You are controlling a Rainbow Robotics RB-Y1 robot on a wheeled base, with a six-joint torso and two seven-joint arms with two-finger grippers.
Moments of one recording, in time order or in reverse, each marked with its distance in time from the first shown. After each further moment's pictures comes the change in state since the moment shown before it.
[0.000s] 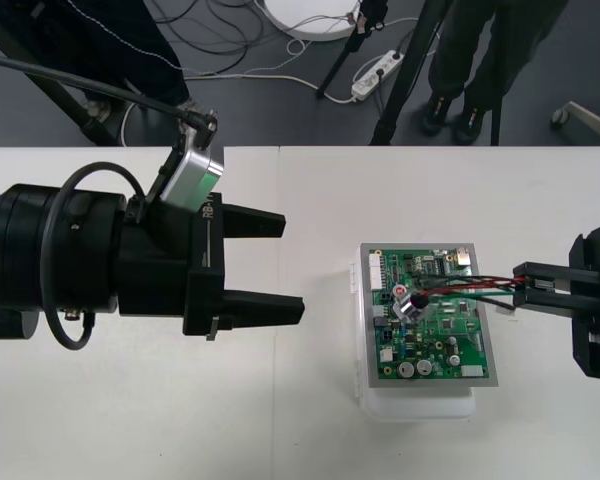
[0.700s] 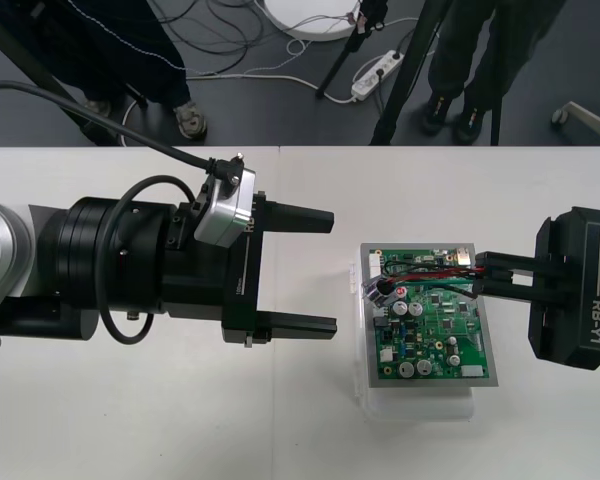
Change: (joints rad) right arm -0.089 0.162 0.000 -0.042 0.195 0.002 0.000; left arm -0.060 0.130 -0.245 0.172 0.246 0.271 -0.554
